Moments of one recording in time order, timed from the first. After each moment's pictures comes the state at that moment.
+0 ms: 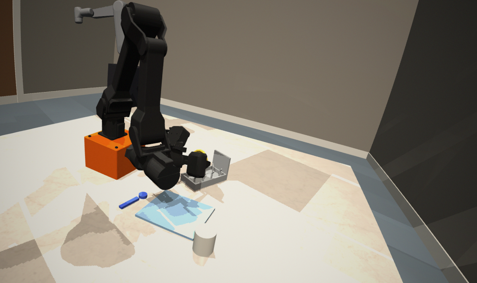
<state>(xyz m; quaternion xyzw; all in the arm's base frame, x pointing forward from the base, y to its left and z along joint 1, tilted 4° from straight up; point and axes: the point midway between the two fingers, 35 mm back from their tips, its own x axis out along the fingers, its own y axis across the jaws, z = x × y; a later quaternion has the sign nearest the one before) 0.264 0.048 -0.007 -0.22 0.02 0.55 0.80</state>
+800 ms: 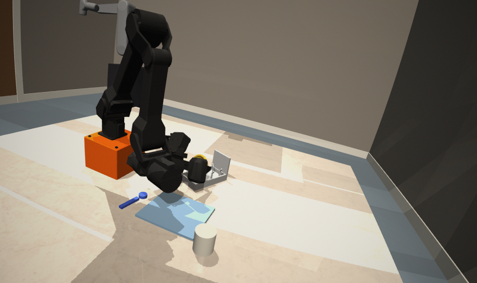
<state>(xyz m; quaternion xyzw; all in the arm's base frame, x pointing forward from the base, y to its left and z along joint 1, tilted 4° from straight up) 0.266 0.053 -0.025 -0.22 0.01 0.56 0.80</state>
